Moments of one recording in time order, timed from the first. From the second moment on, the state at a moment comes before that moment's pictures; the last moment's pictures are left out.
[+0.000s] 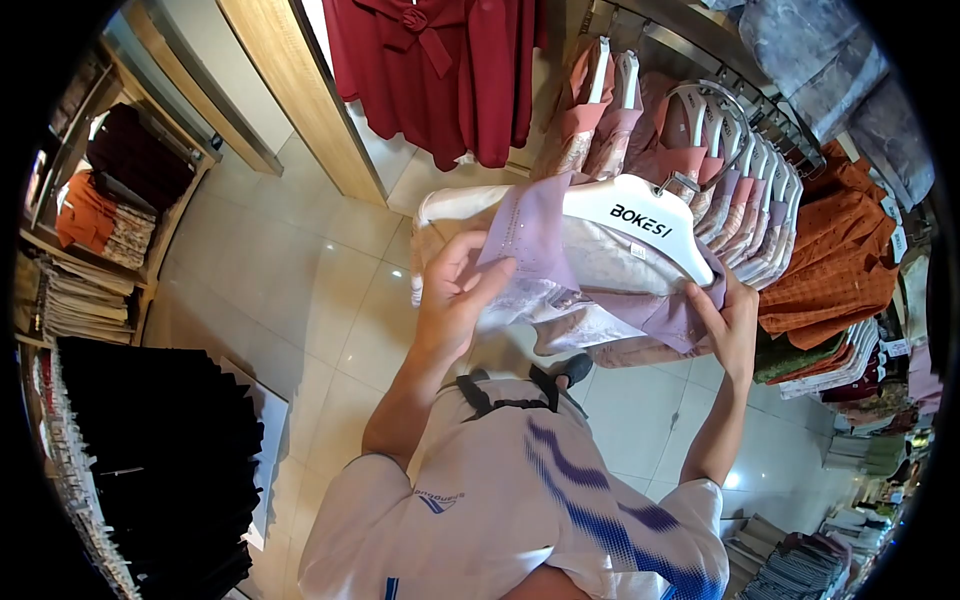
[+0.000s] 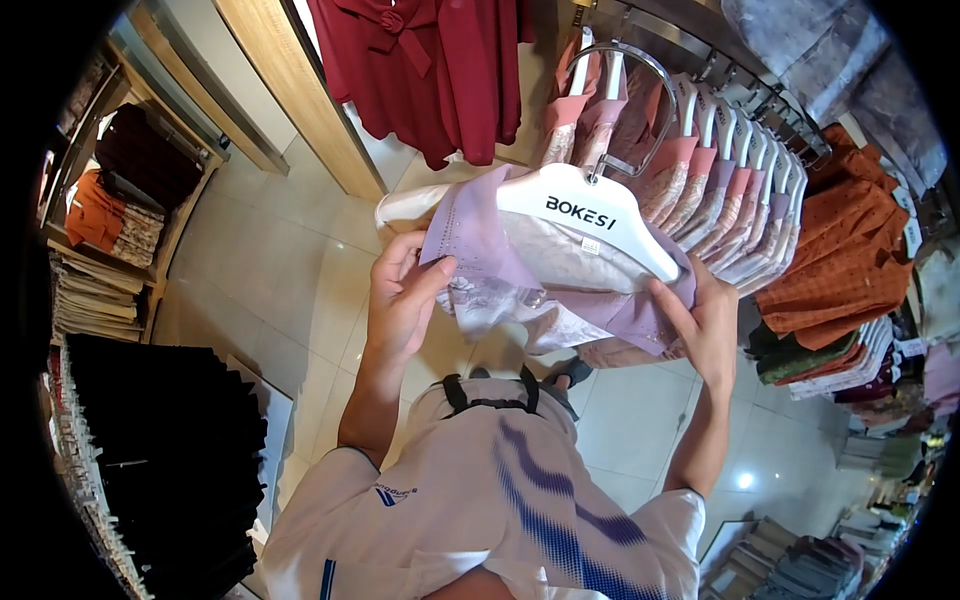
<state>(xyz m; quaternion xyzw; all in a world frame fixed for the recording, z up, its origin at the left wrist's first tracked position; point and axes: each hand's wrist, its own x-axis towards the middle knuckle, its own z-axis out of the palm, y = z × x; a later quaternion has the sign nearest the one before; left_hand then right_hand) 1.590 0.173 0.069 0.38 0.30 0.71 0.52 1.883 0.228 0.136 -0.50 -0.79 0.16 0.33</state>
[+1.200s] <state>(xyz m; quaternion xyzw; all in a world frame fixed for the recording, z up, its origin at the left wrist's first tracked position) 1.584 0.225 0.098 0.43 0.20 0.60 0.65 1.865 0.250 0.133 -0.51 -0.78 0.22 0.29</state>
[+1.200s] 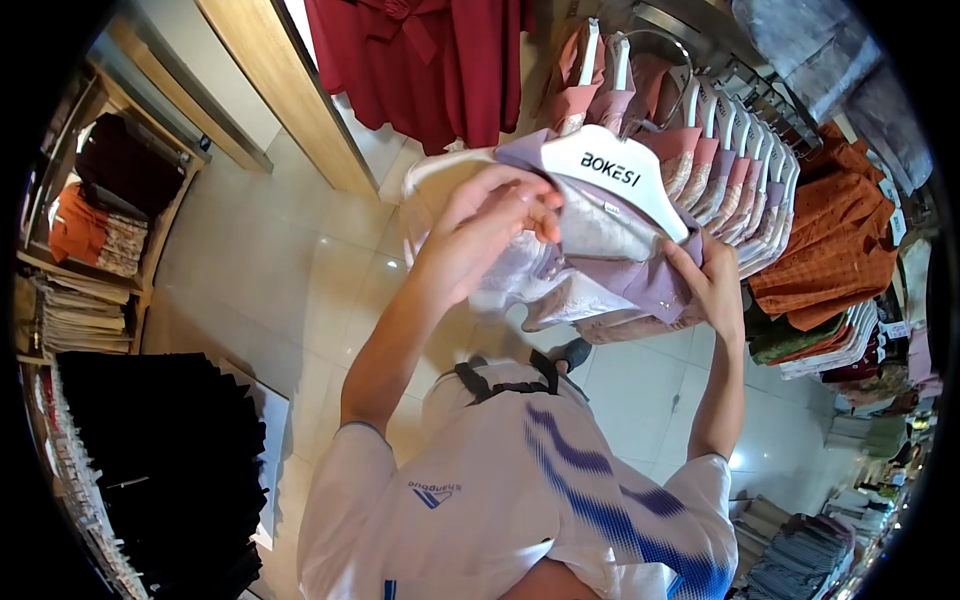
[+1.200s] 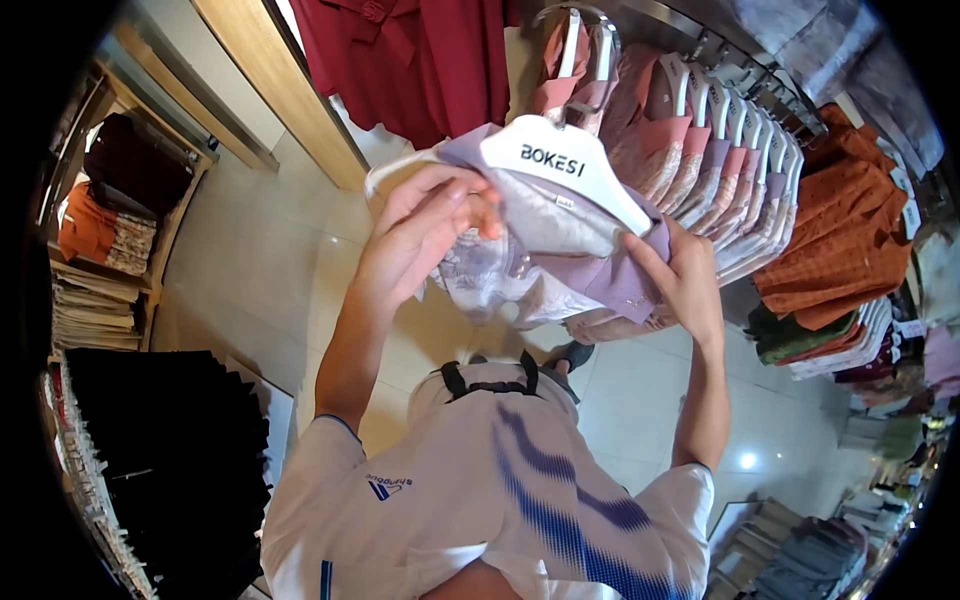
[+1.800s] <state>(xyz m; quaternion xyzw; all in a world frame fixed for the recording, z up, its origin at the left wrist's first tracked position) 1.548 0.238 -0.155 0.53 0.55 0.50 0.40 1.913 0.275 0.180 -0.52 -0.69 0.31 0.40</state>
